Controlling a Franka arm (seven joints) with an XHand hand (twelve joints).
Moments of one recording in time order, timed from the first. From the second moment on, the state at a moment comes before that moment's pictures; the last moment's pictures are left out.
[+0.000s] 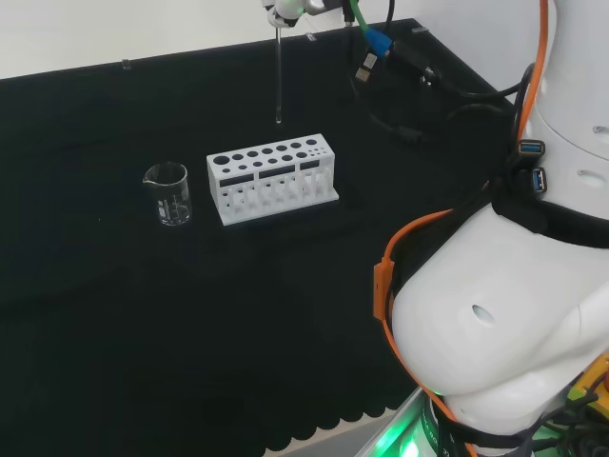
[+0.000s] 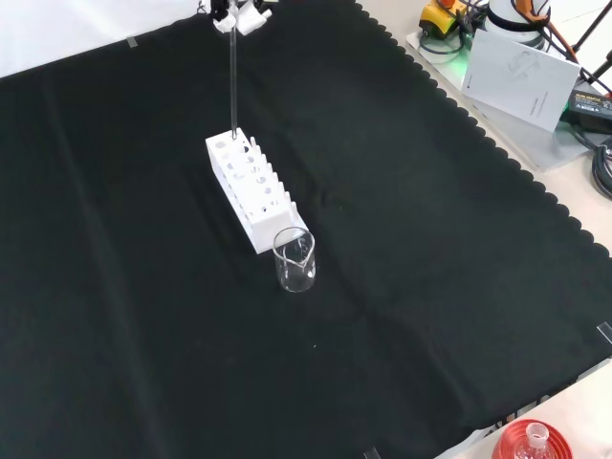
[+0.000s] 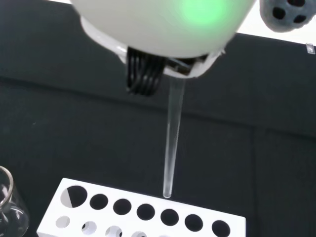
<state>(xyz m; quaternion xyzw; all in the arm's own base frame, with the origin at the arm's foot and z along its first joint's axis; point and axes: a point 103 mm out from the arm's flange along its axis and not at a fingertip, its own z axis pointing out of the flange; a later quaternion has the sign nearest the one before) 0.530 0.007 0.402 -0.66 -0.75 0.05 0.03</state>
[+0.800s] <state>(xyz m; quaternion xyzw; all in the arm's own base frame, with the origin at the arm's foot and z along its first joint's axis) 0.531 0.030 0.405 -0.64 -0.76 0.05 0.02</state>
